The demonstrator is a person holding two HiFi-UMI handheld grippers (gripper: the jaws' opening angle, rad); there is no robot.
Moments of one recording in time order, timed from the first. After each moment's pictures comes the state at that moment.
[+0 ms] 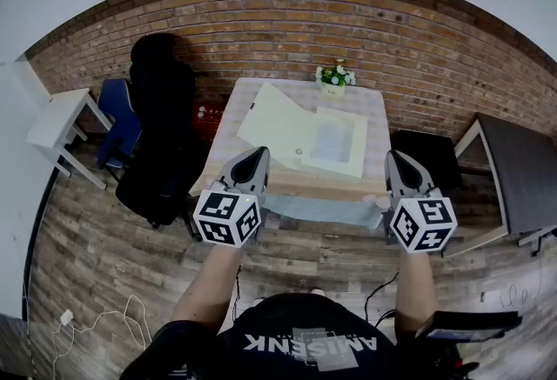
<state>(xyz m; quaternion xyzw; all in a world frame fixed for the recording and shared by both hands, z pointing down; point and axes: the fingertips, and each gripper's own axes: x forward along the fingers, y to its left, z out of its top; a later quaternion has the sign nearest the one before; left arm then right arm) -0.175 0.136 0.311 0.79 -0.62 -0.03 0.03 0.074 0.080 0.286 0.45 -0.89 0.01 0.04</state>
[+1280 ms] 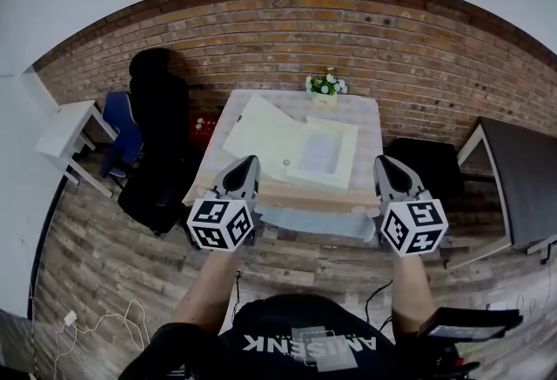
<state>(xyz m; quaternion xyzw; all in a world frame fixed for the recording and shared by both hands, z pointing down) -0.122 0.099 0.319 0.76 -0.65 -0.04 0.05 0.131 0.036 0.298 0.42 -0.91 0.03 0.03</state>
